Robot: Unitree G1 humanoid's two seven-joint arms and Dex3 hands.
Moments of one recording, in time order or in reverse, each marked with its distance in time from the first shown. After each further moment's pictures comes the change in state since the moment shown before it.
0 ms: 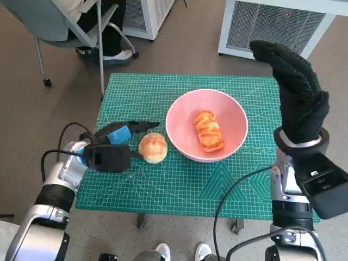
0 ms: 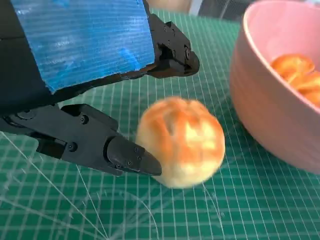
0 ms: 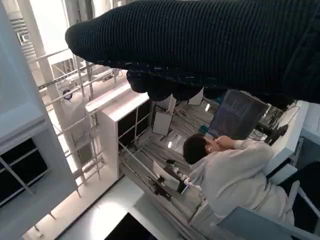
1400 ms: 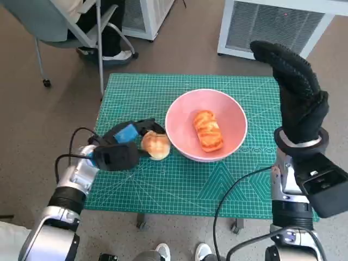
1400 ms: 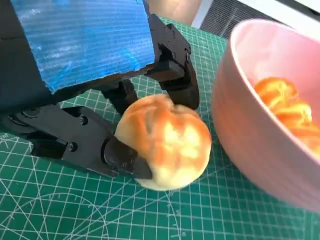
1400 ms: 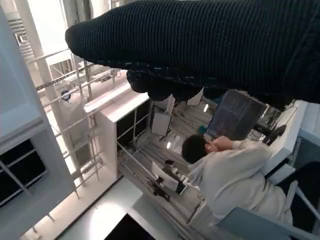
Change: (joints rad) left arm -0.004 -0.035 0.085 0.008 -0.078 0.023 0.110; right arm 0.000 0.001 -0.009 0.013 -0.003 -0.008 0.000
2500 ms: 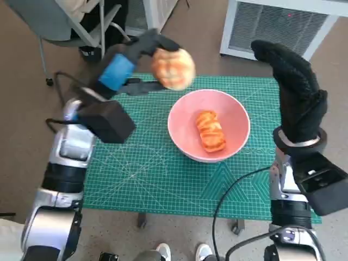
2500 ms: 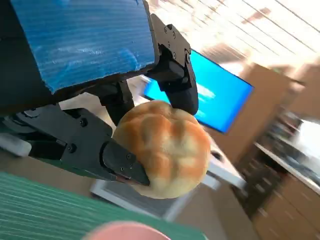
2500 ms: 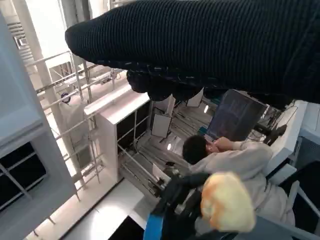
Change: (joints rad) left arm -0.216 -0.096 0.045 -0.387 -0.036 0.054 0.126; right arm -0.009 0.010 0.005 0.029 -0.007 -0.017 -0.018
